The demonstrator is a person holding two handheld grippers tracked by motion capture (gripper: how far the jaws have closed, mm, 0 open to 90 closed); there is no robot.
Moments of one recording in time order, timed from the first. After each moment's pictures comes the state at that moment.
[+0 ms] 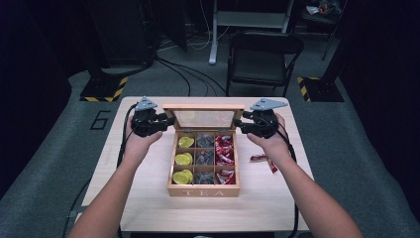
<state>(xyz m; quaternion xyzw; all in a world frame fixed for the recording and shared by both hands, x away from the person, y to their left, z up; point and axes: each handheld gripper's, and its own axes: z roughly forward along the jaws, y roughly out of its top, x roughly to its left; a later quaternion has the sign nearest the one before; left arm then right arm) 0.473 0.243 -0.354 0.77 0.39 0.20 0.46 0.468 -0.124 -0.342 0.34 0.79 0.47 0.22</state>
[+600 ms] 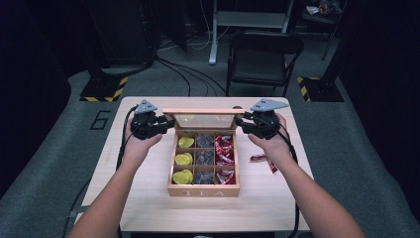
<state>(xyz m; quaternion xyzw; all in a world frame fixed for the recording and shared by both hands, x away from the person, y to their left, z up) 0.466 0.243 -0.357 0.77 0.39 0.20 0.46 0.457 -0.123 -0.333 0.33 0.79 0.46 0.24</state>
